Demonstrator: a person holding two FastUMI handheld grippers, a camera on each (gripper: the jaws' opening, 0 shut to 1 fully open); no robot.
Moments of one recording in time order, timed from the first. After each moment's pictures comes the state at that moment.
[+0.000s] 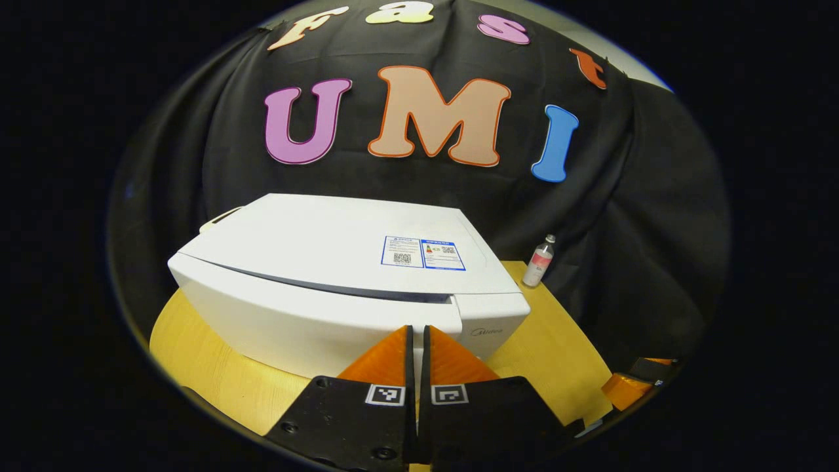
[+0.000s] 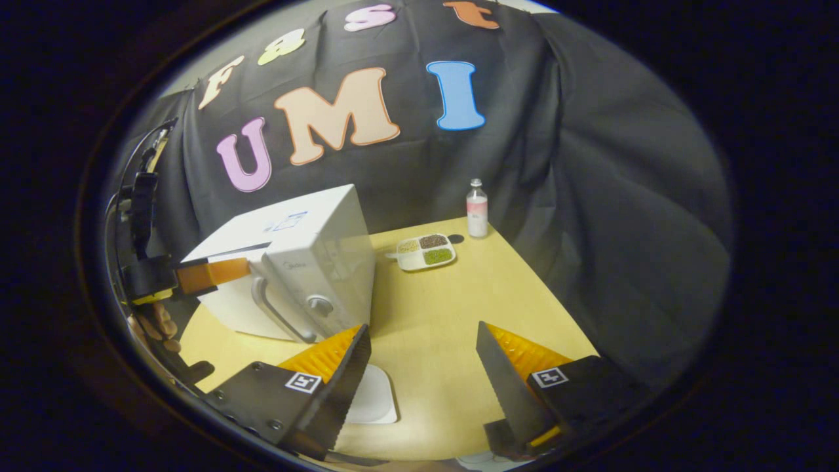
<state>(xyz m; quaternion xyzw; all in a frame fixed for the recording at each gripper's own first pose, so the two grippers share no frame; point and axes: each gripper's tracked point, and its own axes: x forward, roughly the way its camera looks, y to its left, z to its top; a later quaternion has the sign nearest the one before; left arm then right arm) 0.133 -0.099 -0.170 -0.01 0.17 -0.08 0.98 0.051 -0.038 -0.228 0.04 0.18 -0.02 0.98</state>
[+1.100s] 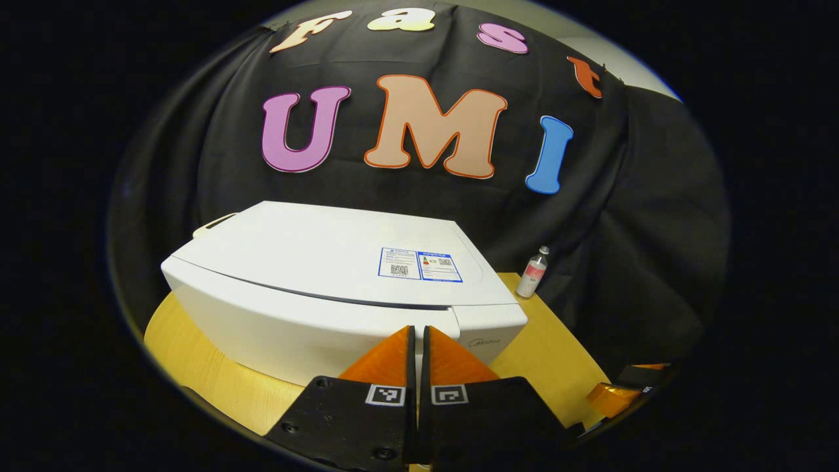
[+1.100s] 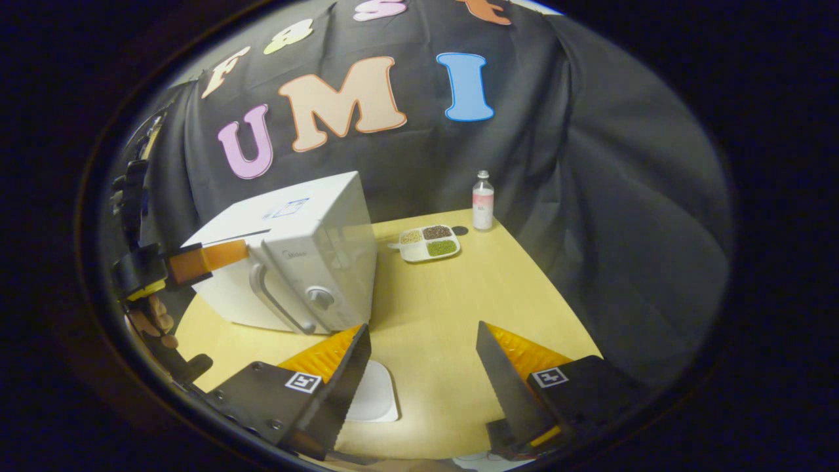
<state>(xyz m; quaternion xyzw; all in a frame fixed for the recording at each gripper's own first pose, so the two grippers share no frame) 0.140 -0.100 -0.163 -0.02 0.14 -0.09 0.99 0.055 -0.027 -0.235 0.02 0.20 -0.02 0.98</state>
